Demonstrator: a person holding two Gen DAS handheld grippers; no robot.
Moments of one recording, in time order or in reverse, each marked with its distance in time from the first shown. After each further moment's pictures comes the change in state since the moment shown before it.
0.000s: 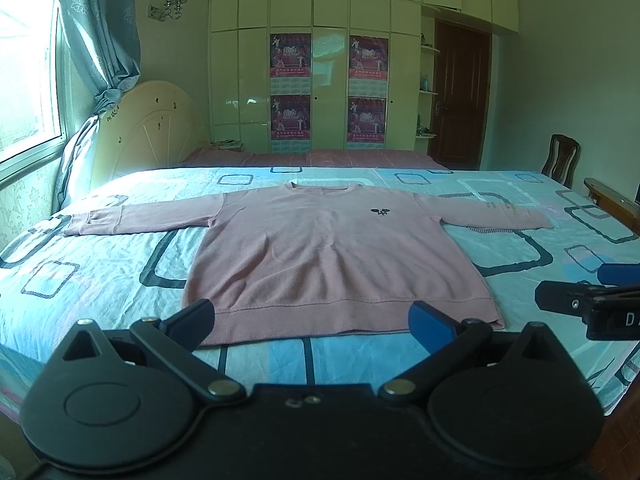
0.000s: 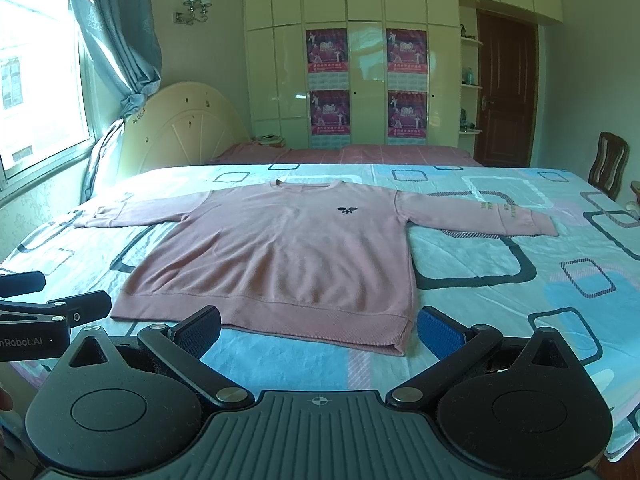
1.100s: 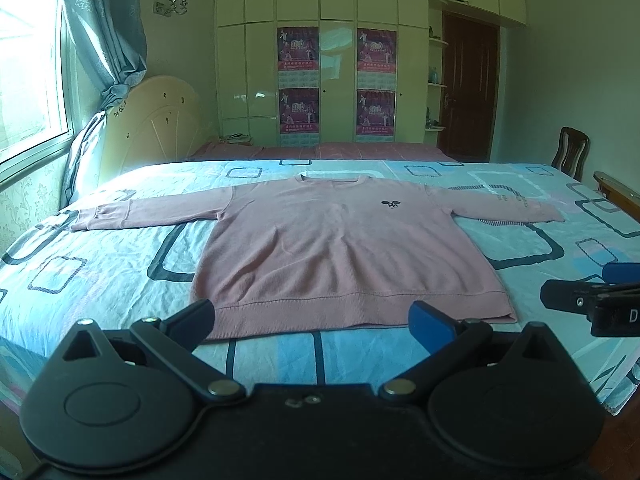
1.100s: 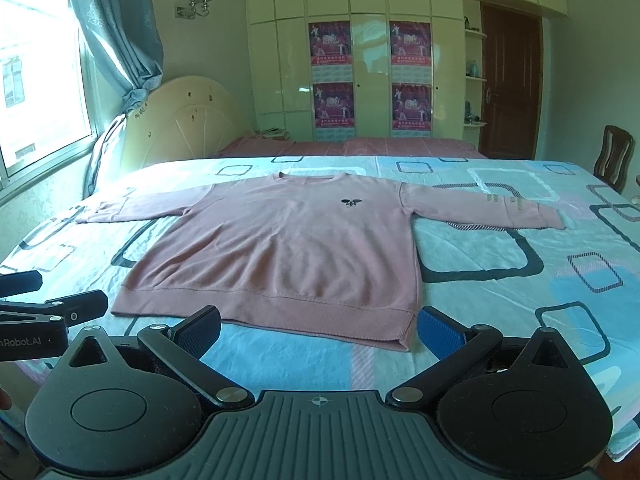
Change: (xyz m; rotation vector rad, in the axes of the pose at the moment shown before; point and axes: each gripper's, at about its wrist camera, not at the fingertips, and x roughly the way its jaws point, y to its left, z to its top) left arm 0.009 -0.003 -0.003 0.009 0.026 0.034; right arm 0.014 -0.004 0.000 0.003 0.033 0.011
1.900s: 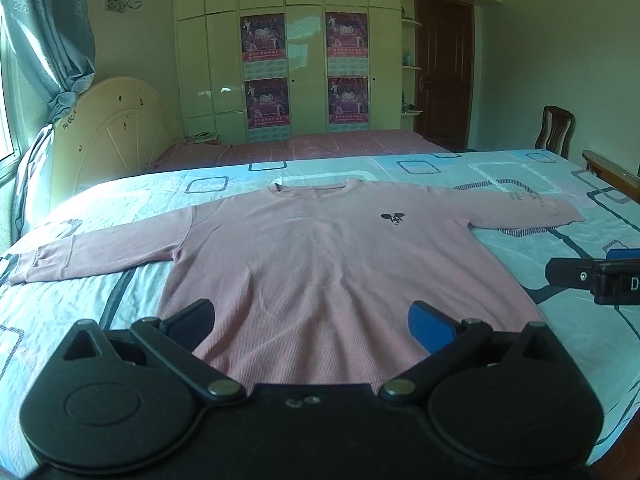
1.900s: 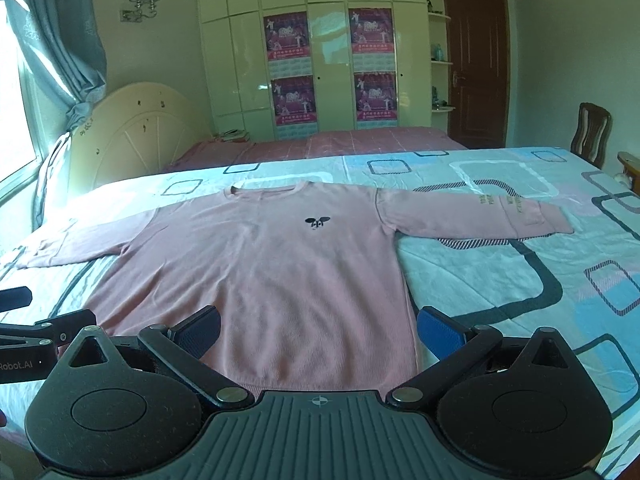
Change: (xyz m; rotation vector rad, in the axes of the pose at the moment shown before) left arm 0.145 0.007 0.068 0.089 0.027 -0.082; right arm 0.131 -0.030 0.073 0.110 0.009 -0.103
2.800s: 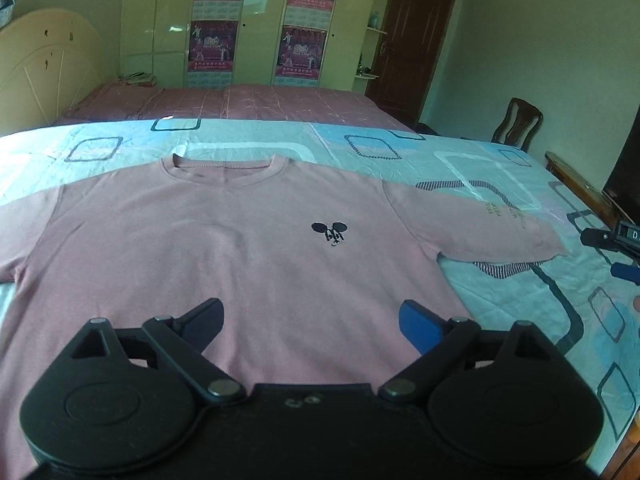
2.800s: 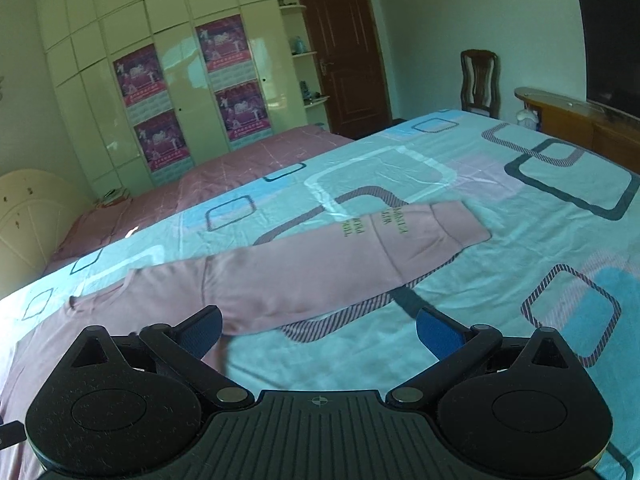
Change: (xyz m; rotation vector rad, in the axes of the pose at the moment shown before) left arm 0.180 -0.045 0.070 -0.117 0.173 -0.216; right arm 0.125 -0.220 0.086 0.330 -0.032 -0.249
